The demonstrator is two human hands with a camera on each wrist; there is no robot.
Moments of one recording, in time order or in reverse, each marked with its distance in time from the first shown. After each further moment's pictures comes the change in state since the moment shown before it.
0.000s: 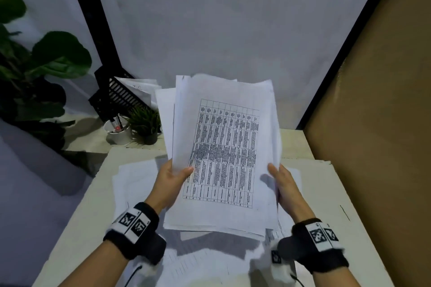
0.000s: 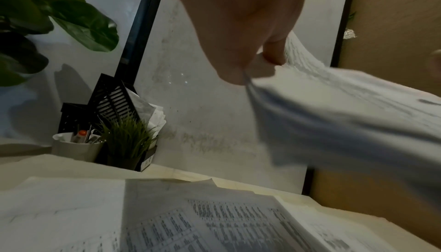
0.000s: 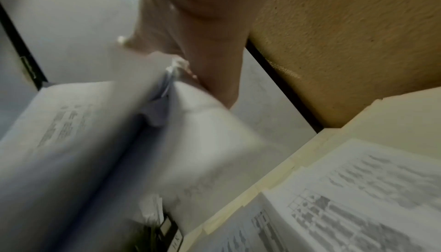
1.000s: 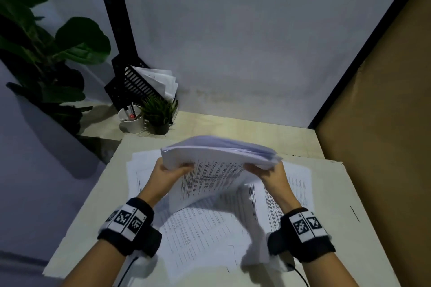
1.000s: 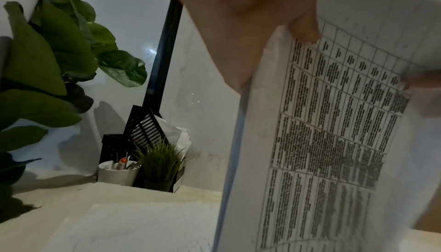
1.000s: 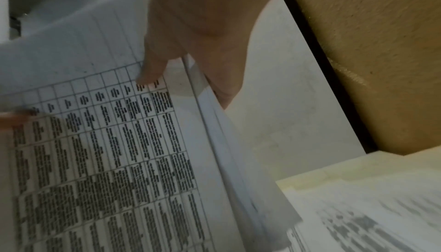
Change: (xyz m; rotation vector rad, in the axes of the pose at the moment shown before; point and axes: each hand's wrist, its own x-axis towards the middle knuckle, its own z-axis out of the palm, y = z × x) left_hand -0.017 0.002 -0.039 -0.033 0.035 0.004; right_hand -0.002 -0.001 0.052 -0.163 -0.062 -0.228
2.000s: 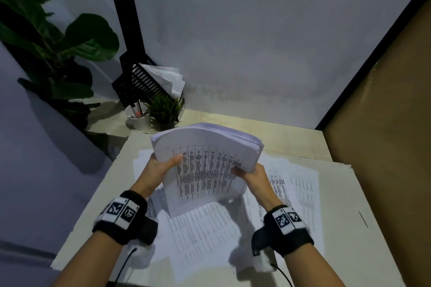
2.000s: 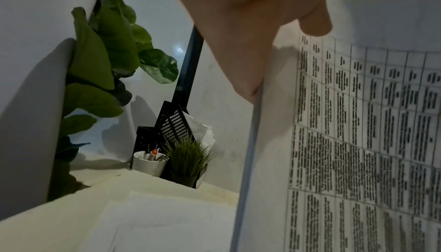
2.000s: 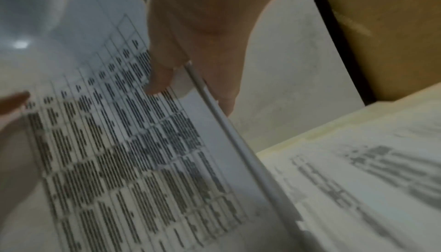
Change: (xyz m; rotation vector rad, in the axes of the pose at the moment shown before) left_hand 0.014 -0.007 -0.032 -0.089 0.009 -0.058; right_hand 0.012 0.019 0.045 -0.035 -0.064 0.200
